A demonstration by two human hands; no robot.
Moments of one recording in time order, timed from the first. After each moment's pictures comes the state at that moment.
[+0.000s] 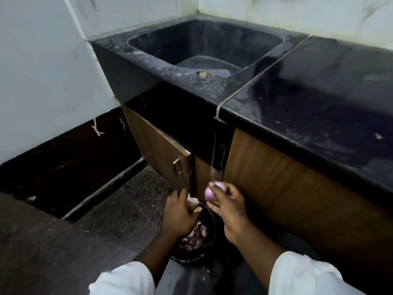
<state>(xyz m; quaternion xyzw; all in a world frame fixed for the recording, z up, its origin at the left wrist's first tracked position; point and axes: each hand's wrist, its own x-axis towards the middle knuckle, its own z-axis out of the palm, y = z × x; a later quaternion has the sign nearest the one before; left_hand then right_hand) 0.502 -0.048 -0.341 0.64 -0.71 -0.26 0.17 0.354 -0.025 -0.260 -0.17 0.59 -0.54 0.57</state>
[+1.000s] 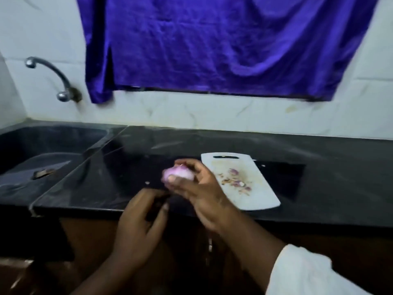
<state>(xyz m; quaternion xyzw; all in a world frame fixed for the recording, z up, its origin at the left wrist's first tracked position) 0.266 0.059 -0.070 0.13 -0.83 -0.28 0.46 0.127 0.151 -0.007 -0.34 0.48 -0.74 0.34</state>
